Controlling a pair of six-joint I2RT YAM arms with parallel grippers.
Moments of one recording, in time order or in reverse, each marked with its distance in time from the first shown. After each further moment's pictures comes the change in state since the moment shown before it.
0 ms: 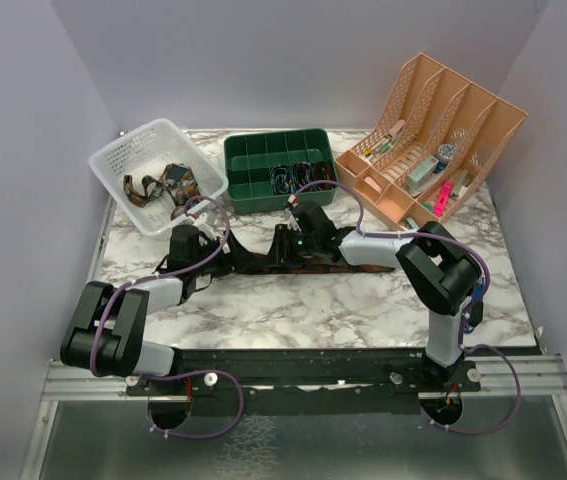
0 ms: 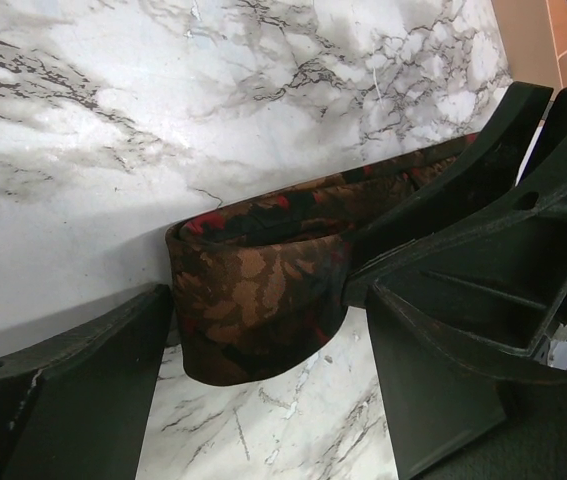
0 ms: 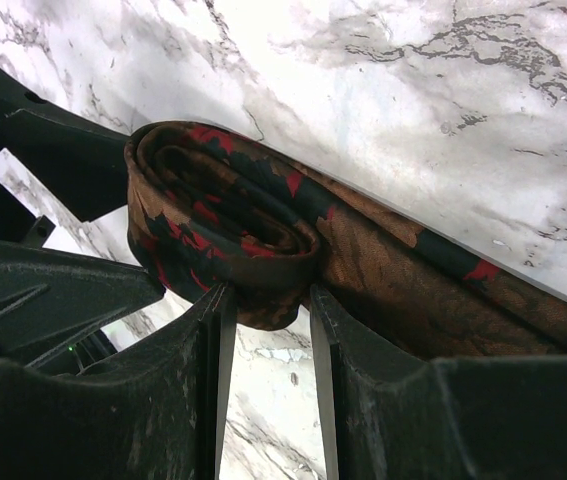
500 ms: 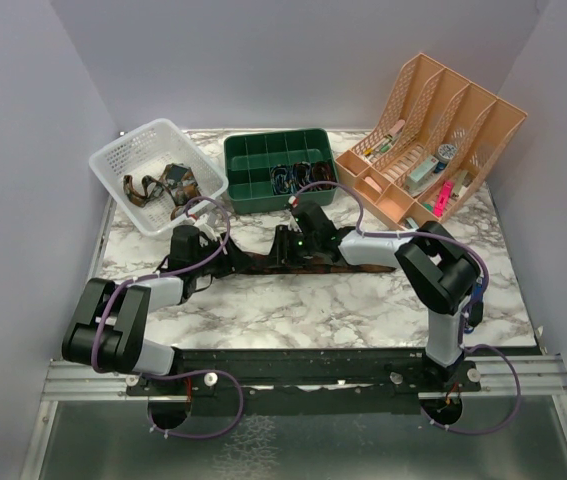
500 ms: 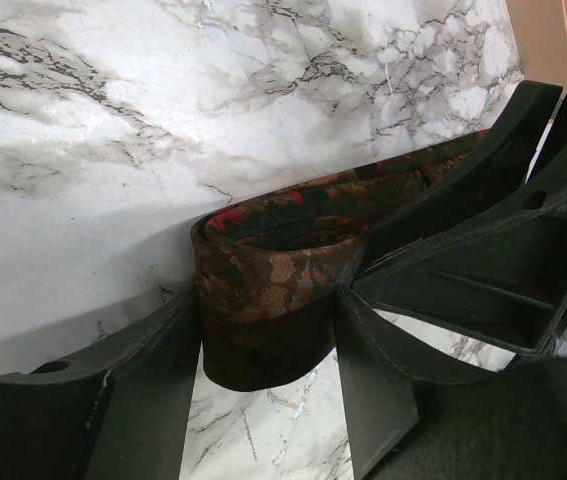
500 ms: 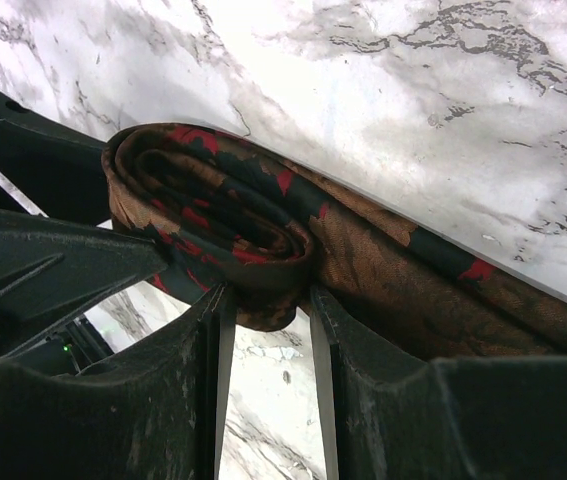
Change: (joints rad) left arm 0.000 0.023 0.000 0.003 -0.001 0.007; right arm -0.001 0.006 0.002 -0.017 0.000 0.000
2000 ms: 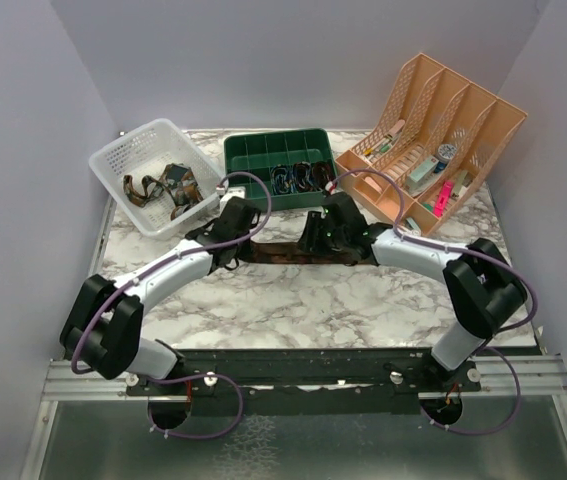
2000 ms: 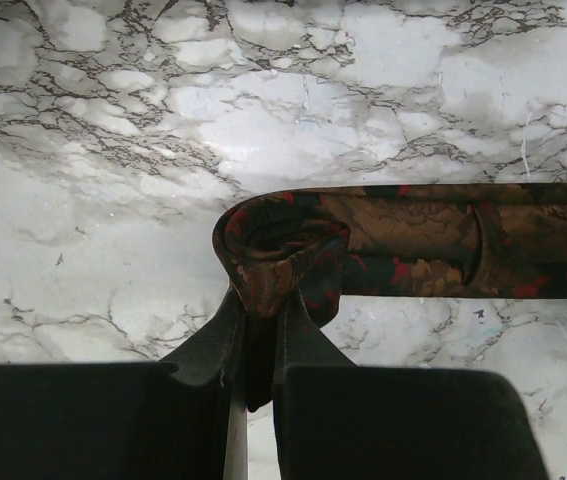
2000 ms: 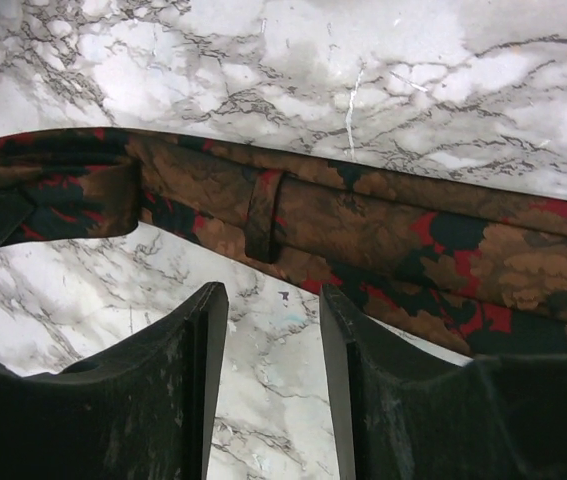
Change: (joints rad) left arm -0.345 -0.014 0.467 -0.740 -0.786 0.093; right arm -0.092 -0.257 -0.106 -0.149 0.254 -0.075
